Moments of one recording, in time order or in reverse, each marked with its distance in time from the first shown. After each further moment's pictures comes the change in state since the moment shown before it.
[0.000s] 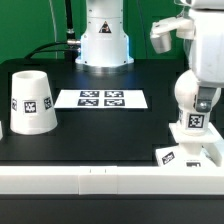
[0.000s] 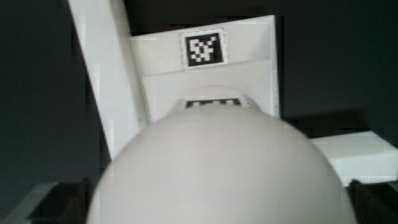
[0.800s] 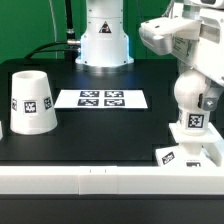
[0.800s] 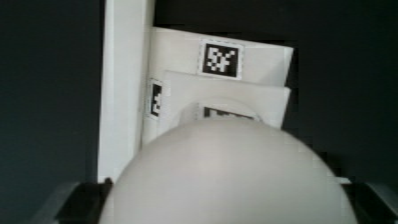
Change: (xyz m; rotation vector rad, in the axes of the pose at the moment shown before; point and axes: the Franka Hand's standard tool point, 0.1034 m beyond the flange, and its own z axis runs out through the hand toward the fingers) arm -0.008 0.002 0.000 -0.004 -0.019 -0.245
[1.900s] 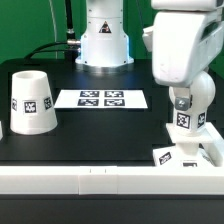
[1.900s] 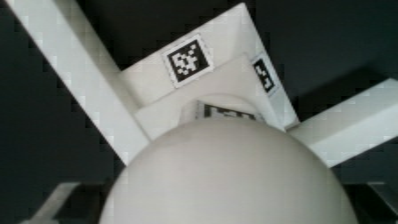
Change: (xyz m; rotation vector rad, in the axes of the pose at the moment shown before) arm -0.007 -0.001 0.001 0.028 0.060 0.747
